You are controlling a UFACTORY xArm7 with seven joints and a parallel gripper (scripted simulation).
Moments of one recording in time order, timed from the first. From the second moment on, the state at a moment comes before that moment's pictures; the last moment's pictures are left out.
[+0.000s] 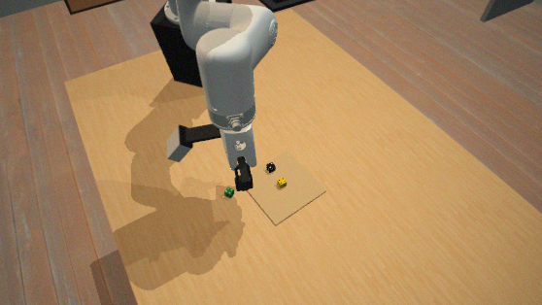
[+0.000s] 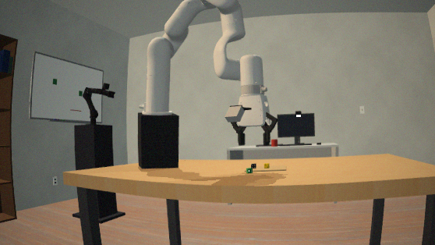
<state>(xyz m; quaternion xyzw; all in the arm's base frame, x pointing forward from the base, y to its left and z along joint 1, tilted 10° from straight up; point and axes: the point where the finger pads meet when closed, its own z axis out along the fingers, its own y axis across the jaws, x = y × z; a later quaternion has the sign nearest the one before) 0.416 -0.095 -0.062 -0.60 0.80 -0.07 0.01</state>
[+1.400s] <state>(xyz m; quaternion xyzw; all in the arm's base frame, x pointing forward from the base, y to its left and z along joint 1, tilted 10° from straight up) 0.398 -0.126 -0.064 -0.27 0.96 -0.08 0.03</state>
